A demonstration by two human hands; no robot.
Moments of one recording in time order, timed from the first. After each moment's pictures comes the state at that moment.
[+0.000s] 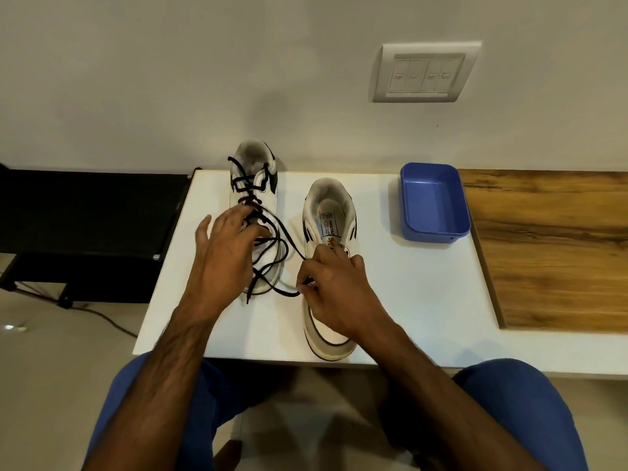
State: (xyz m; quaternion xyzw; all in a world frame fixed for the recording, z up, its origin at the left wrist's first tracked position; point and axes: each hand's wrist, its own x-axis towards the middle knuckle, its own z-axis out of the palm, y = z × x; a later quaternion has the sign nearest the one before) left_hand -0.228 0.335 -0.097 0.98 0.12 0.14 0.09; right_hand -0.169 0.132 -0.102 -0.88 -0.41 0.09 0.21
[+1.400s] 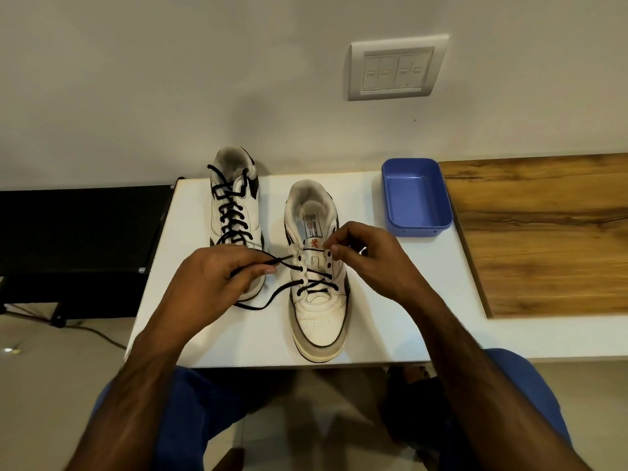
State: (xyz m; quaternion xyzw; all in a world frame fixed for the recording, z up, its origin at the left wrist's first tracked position) left_hand -0.247 0.313 -0.054 0.94 -0.01 0.11 0.32; right_hand -0.111 0.077 -0.083 -0.80 -0.27 0.19 0.51
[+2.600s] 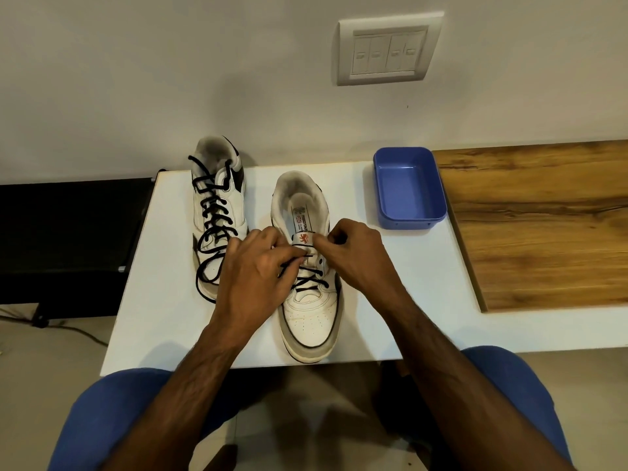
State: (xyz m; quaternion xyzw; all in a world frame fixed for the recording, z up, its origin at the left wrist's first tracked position) left_hand -0.207 0.259 -0.106 0.97 0.01 0.19 0.14; right_hand -0.113 0.104 -0.095 -0.89 -0.10 0.15 0.42
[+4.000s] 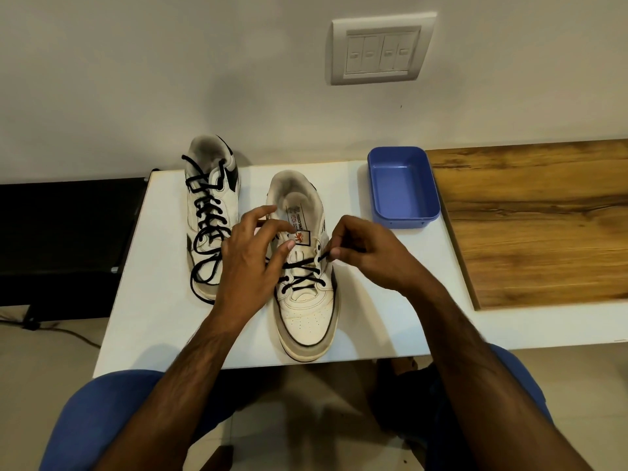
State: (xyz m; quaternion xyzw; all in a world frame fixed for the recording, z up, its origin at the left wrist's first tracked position) left_hand -0.190 0.262 -0.118 0.93 0.09 0.18 0.31; right_hand -0.095 0.058 -0.089 -0.79 -0.25 0.26 0.50
